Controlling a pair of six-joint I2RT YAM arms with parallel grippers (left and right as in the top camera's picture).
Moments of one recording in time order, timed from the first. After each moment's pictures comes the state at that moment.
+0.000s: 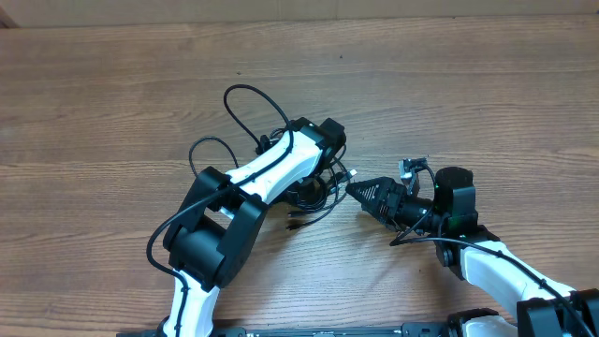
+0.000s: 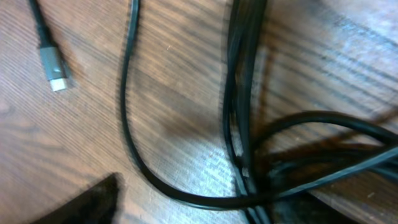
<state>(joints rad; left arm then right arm) -0.64 2.11 1.49 -1.18 -0.34 -1.14 0.16 1.35 0.34 0.38 -0.87 0.91</state>
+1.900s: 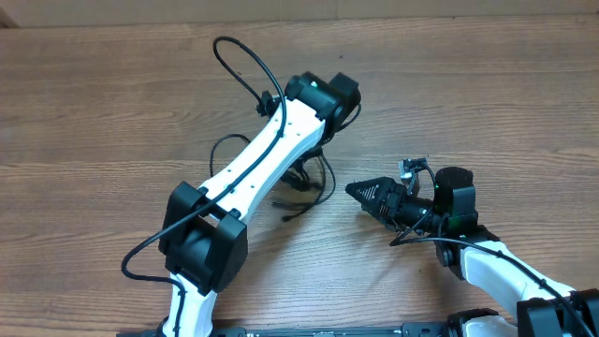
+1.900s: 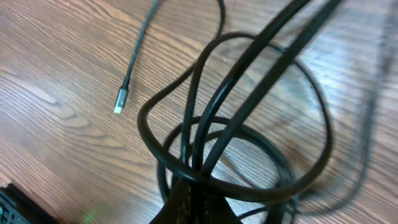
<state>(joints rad) -0.64 2.08 1.92 -1.54 -0.41 -1.12 0.16 1.35 0.34 0.38 -0.87 0.91</state>
